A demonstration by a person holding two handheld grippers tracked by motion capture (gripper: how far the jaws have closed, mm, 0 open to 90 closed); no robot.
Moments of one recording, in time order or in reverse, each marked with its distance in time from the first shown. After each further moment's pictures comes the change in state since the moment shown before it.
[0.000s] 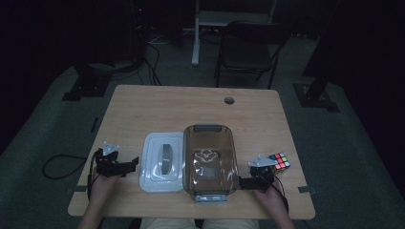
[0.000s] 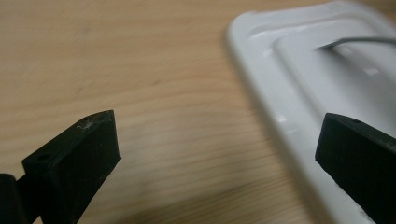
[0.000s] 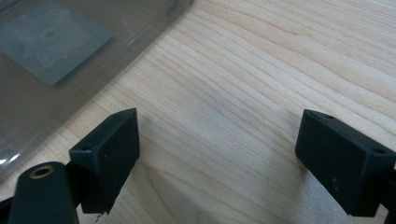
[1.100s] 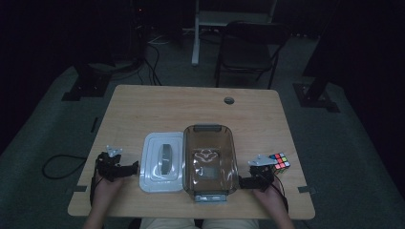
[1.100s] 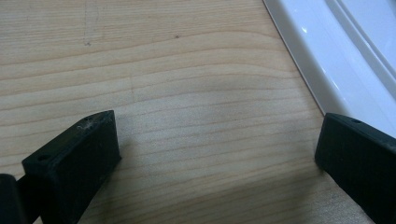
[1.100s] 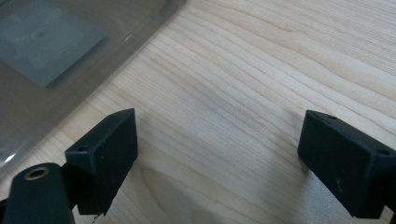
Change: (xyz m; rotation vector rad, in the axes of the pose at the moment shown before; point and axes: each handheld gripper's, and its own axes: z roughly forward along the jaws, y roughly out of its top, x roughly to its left) left arm -0.005 -0.012 0.015 0.076 0.083 0.004; right arm -0.001 0.002 0.000 0.020 -0.011 0.010
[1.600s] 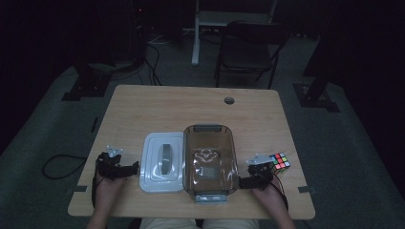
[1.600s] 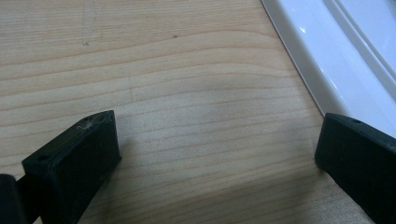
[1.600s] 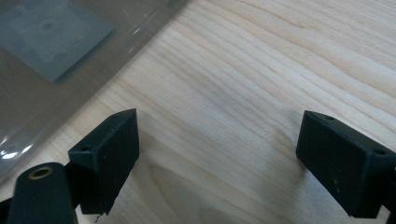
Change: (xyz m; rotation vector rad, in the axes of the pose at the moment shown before) left arm 0.000 -0.001 0.000 -0.001 -0.005 0.004; right arm 0.004 0.007 -0.001 0.056 0.019 -0.018
